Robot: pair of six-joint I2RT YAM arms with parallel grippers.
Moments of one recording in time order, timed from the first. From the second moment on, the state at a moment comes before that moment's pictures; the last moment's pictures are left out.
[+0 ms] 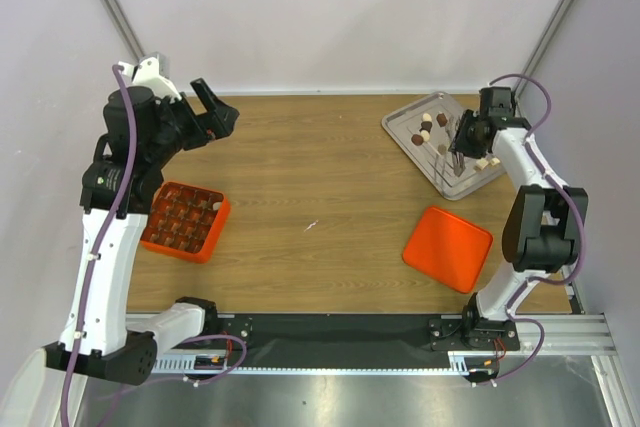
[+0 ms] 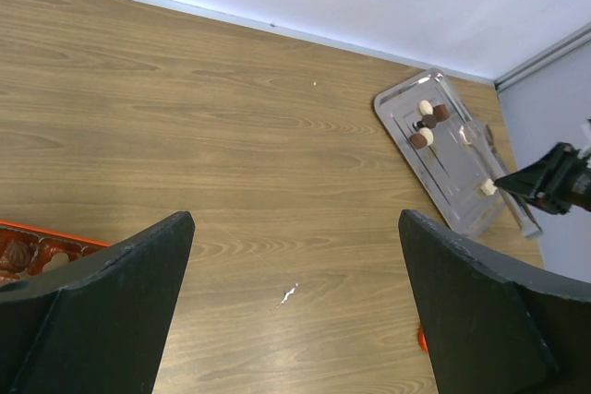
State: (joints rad) left arm -0.17 1.10 1.57 -0.78 0.06 -0.43; right arm -0.06 1.75 1.41 -0.56 -0.07 0.31
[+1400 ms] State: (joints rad) left arm -0.17 1.08 1.67 -0.83 0.16 -0.44; right arm 1.05 2.43 2.20 -0.26 -0.27 0.43
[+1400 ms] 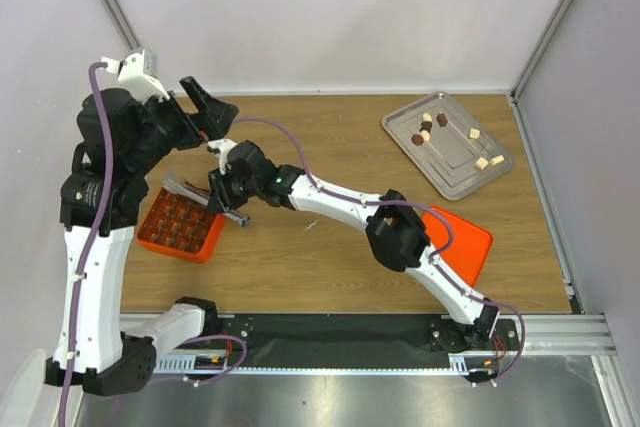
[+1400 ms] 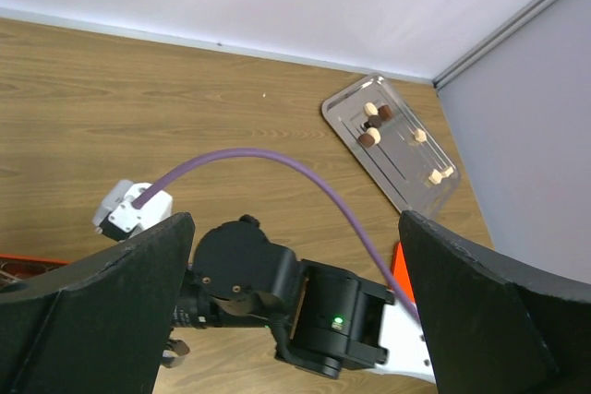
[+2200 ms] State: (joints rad) left arm -0.17 1.04 1.61 -0.78 0.19 -0.44; right arm 1.05 2.54 2.24 -0.16 -0.31 0.48
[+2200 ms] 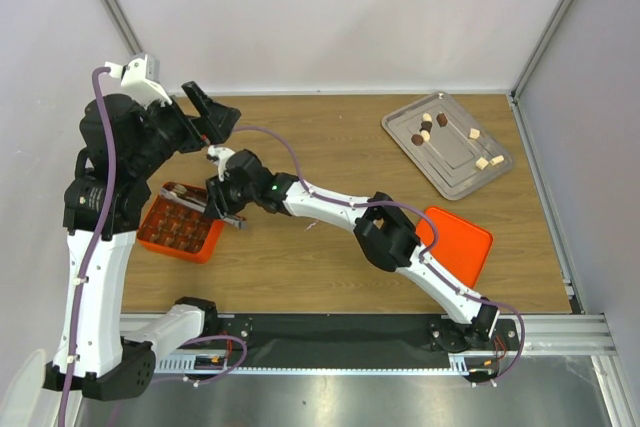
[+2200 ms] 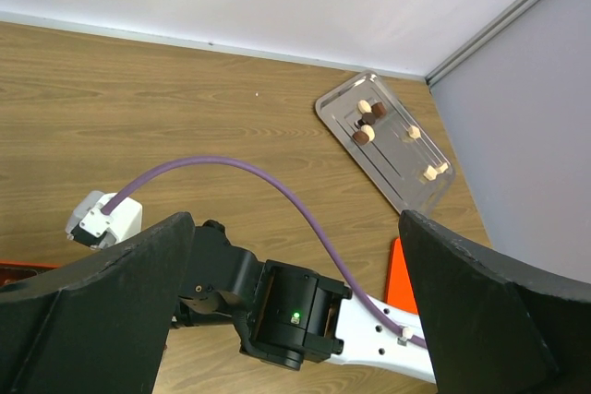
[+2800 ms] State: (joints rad) left arm -0.17 1.05 1.61 -0.77 0.20 -0.44; right arm 1.04 2.54 2.25 -0.14 -0.28 0.46
